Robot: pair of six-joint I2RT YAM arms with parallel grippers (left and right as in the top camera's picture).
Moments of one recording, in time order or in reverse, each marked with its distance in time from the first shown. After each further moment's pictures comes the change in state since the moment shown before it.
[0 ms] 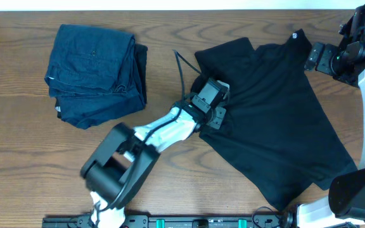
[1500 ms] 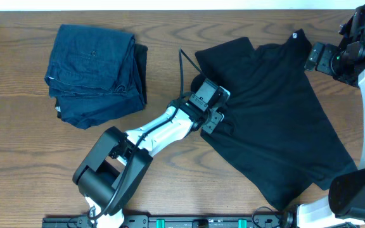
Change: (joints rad) left arm 0.019 -0.072 0.005 -0.165 0.007 0.223; right arm 0.000 0.000 0.000 0.000 0.000 0.000
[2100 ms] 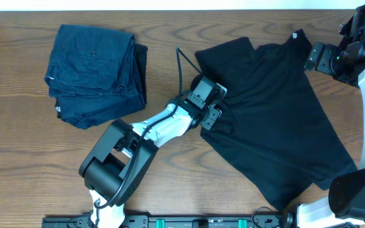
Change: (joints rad) left arm 0.025 0.061 0.000 0.073 0.000 -0.001; right arm 0.000 0.000 0.000 0.000 0.000 0.000
